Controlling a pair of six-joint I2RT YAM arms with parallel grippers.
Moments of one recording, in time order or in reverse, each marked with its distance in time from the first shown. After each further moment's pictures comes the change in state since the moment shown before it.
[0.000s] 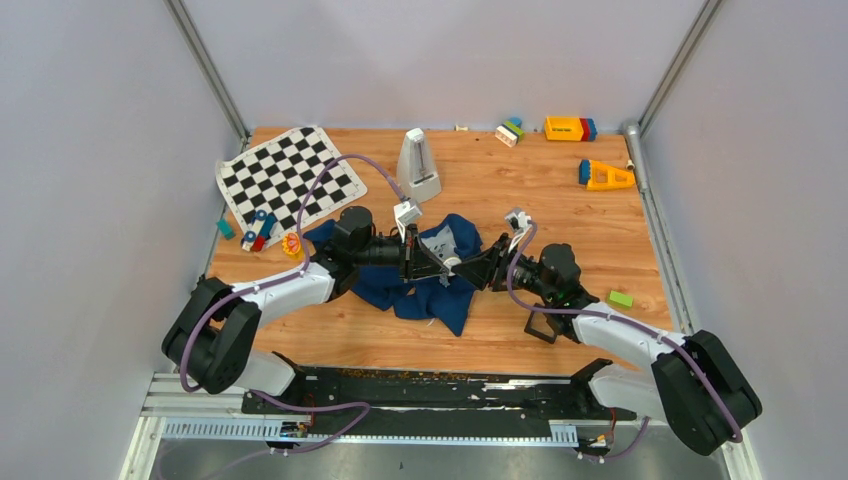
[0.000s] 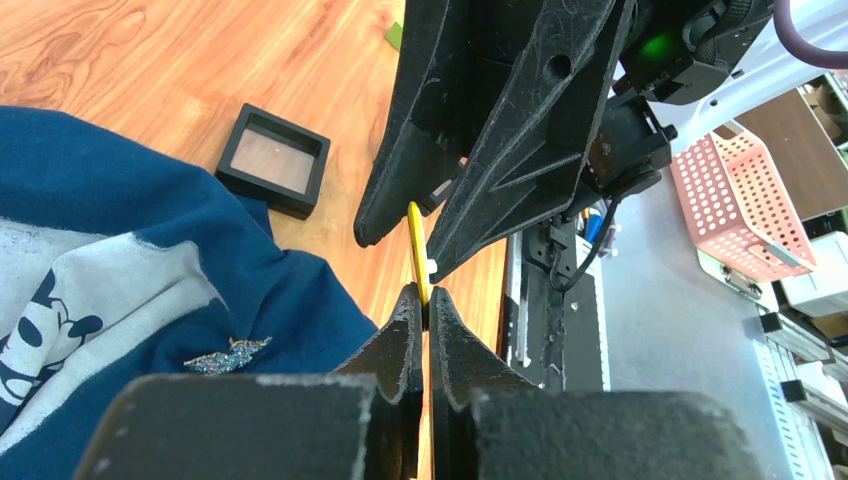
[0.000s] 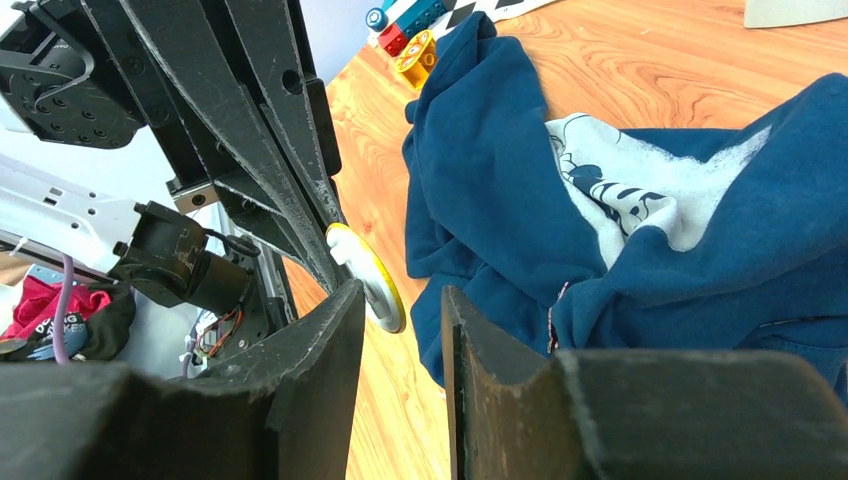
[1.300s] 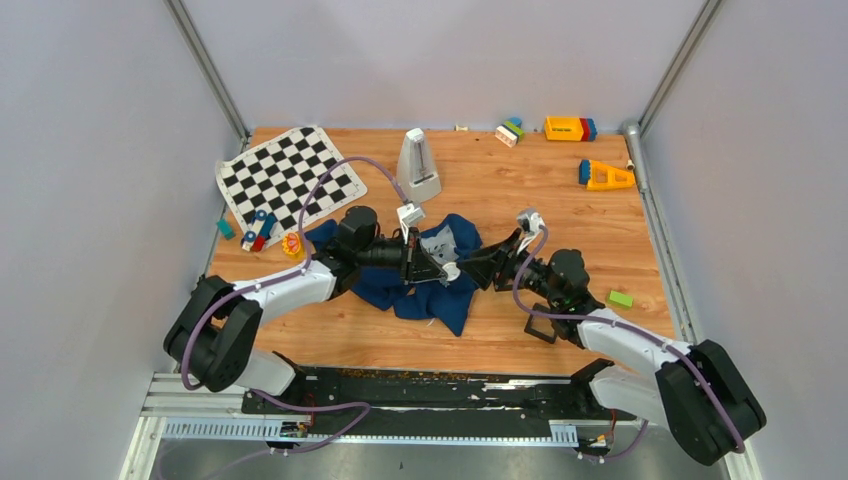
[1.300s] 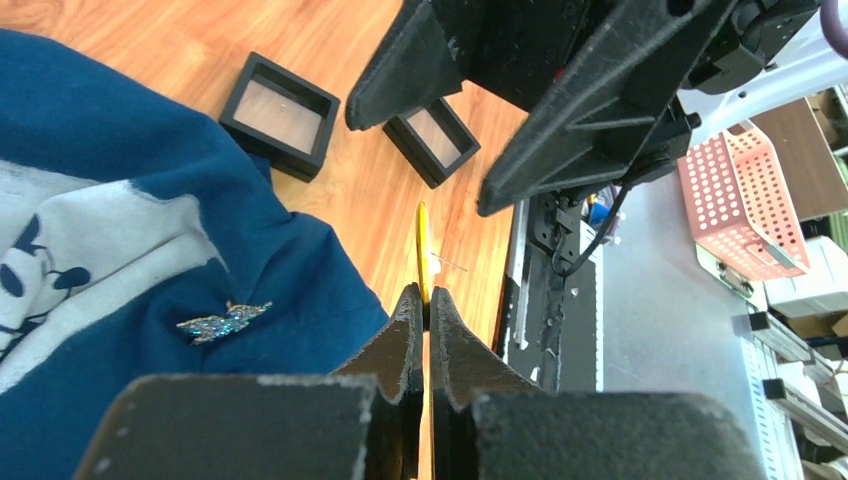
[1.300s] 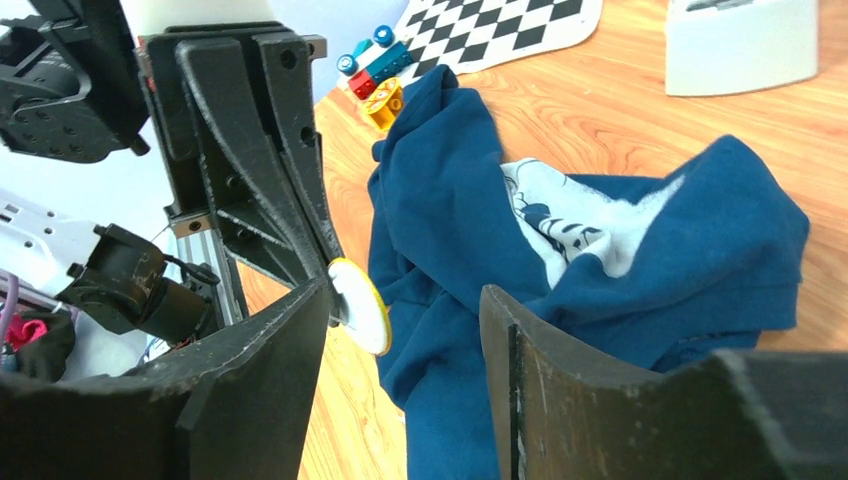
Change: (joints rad) left arm 0.002 0.017 0.021 -0.121 -0.024 0.027; right arm -0.024 -0.059 -0.046 0.042 0.065 -0.053
